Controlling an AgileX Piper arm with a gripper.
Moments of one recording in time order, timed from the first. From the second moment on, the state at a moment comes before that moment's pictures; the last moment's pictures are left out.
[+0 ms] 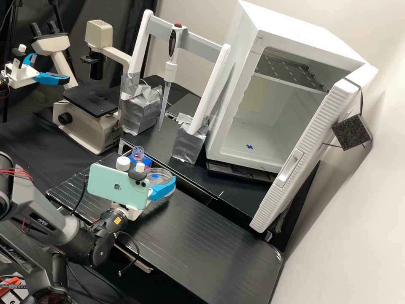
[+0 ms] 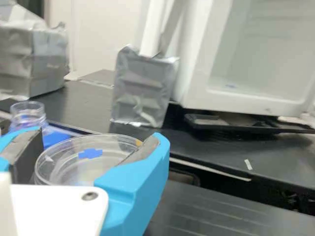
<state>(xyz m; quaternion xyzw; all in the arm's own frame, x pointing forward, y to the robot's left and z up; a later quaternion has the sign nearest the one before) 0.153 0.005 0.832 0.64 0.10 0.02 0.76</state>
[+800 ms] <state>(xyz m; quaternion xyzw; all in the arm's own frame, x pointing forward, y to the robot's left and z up) 0.153 -0.012 0.834 0.67 0.08 -0.01 0.74</state>
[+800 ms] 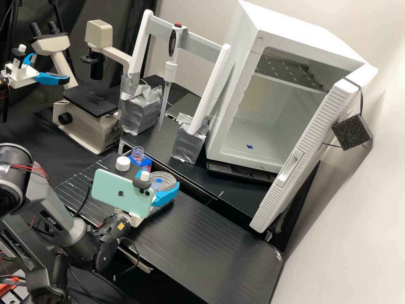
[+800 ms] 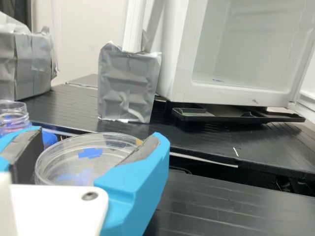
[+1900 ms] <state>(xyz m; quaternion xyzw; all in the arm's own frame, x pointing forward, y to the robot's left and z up) 0.127 0.024 0.849 0.63 0.07 0.06 0.77</state>
